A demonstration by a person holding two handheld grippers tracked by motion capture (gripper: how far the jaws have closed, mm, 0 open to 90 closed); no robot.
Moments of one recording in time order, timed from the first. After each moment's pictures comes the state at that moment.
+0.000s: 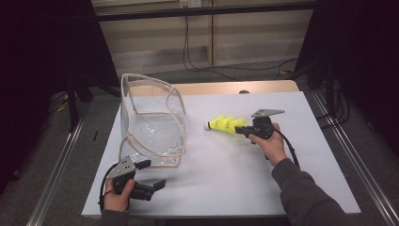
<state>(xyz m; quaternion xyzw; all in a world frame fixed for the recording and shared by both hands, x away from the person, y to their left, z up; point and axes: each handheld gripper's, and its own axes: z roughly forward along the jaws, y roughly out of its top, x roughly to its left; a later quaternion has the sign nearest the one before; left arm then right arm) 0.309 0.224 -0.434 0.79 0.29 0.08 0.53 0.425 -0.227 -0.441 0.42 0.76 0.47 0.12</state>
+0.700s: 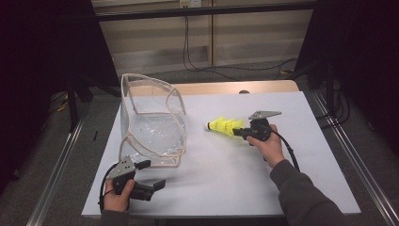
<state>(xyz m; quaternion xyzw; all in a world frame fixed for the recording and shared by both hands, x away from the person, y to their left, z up) 0.310 0.224 -0.436 0.80 0.29 0.08 0.52 0.422 -0.220 -0.444 0.41 0.77 0.47 0.12</state>
